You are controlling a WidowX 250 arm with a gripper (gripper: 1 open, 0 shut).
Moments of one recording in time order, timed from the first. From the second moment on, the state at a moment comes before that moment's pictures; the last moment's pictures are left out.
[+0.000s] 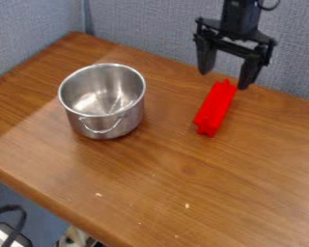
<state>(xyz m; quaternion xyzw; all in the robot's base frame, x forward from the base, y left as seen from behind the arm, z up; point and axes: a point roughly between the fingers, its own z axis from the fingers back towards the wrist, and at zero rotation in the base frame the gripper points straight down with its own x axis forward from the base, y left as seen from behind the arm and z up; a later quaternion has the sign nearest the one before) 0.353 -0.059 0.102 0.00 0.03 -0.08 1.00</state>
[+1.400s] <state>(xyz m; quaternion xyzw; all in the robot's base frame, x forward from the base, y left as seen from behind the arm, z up) 0.378 -0.052 0.054 0.00 0.05 -0.20 0.98</state>
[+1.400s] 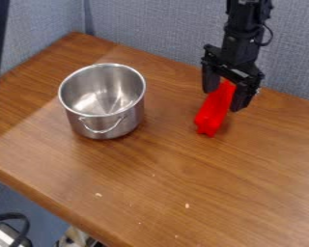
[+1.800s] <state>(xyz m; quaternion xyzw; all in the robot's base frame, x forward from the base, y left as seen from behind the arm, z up) 0.351 -0.021 0.038 -0.01 0.06 -0.19 0.98</state>
